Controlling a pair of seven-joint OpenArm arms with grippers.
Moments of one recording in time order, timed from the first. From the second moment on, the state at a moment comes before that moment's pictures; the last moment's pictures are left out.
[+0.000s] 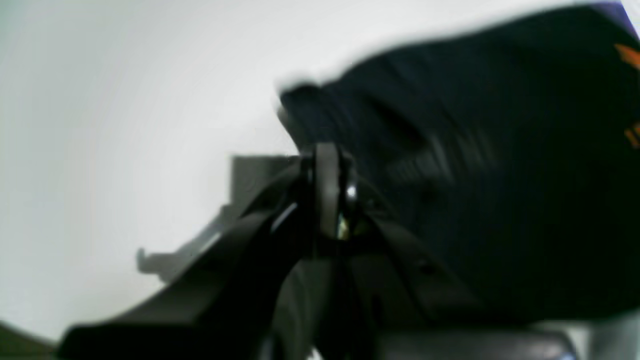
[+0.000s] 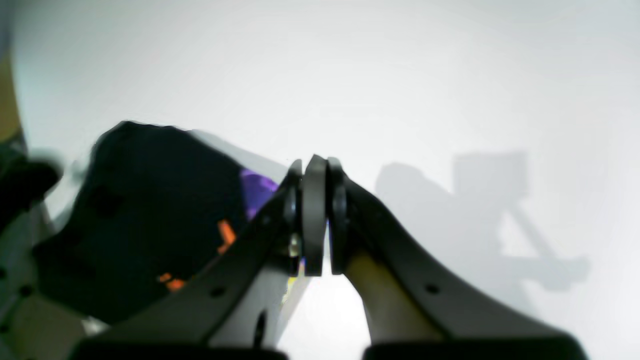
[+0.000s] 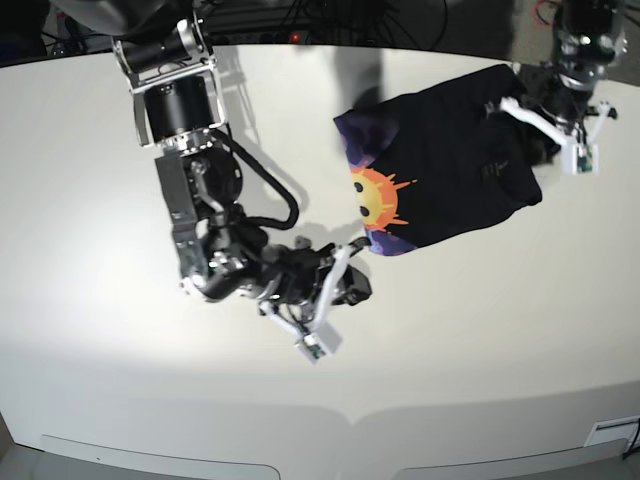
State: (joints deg) left arm 33.0 -17.8 -3.9 112.5 -22.3 5.3 27.4; right arm 18.1 0.4 -14.5 80.8 28.6 34.6 -52.6
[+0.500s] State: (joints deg) left arm 36.9 -11.1 -3.8 104.9 -23.2 -4.1 22.3; right arm 18.8 -4.0 -21.9 64.9 9.7 33.7 -39.5
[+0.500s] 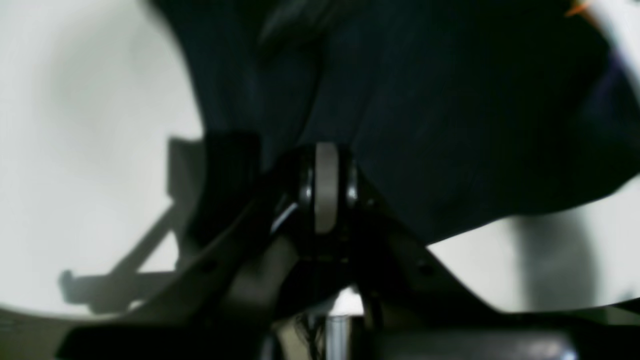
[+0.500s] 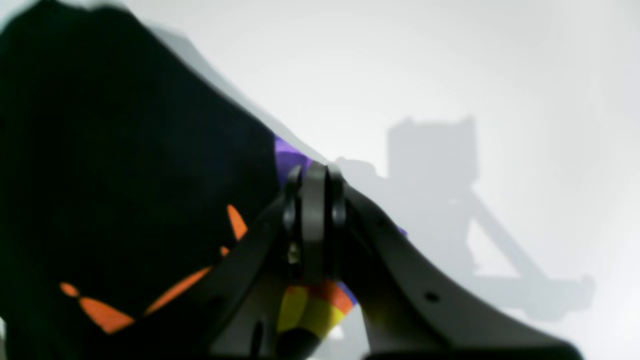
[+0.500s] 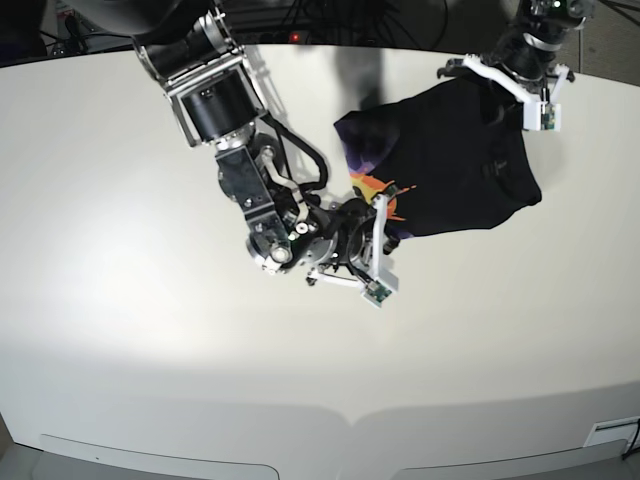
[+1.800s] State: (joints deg) left arm -8.6 -5.7 -4.0 62.8 -19.5 -15.6 16.2; right arm -3.7 1.5 -21.8 89.2 17.2 33.5 -48.2
